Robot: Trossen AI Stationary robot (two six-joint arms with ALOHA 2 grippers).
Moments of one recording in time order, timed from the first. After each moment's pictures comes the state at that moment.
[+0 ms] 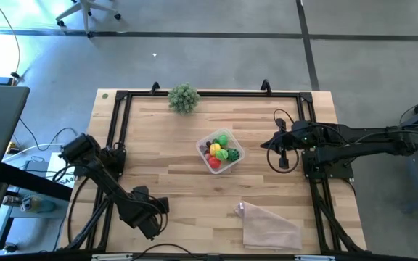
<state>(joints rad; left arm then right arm) -0.73 1.80 1.02 -0.90 -0.10 -2.58 -0.04 0.71 0.61 -0.45 0.02 -0.11</state>
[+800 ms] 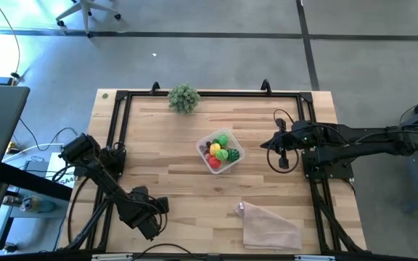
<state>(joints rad) -0.73 1.81 1.02 -0.89 -0.11 -2.60 -0.04 0.71 0.61 -0.45 0.02 -0.11</state>
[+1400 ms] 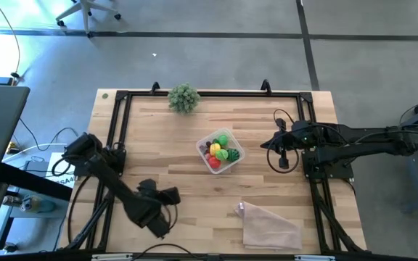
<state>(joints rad) -0.65 1.81 1.25 -1.16 -0.40 -2.63 -0.04 0.71 0.61 -0.45 0.02 -0.11</state>
